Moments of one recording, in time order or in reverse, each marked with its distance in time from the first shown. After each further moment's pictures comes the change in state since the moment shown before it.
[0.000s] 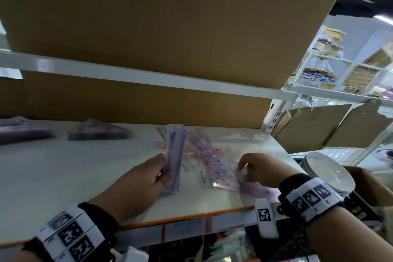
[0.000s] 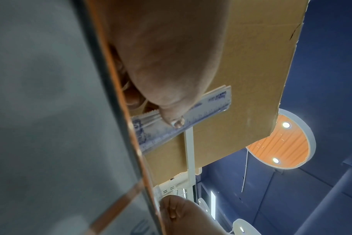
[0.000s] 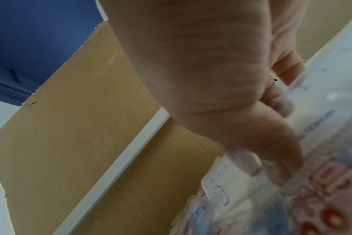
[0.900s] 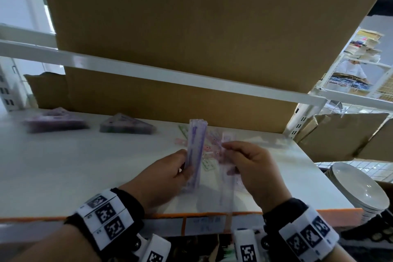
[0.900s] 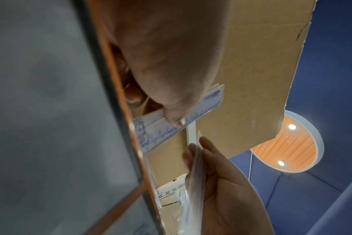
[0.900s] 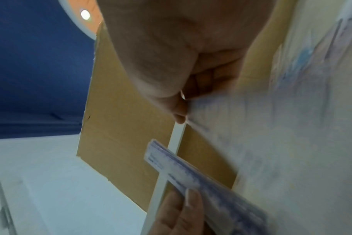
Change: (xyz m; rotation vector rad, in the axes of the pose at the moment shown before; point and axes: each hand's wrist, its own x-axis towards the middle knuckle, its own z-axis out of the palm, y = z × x) left_hand 0.006 -0.001 0.002 0.005 0.013 -0.024; right_hand -0.026 -0.111 0.015 1.185 0.393 -0.291
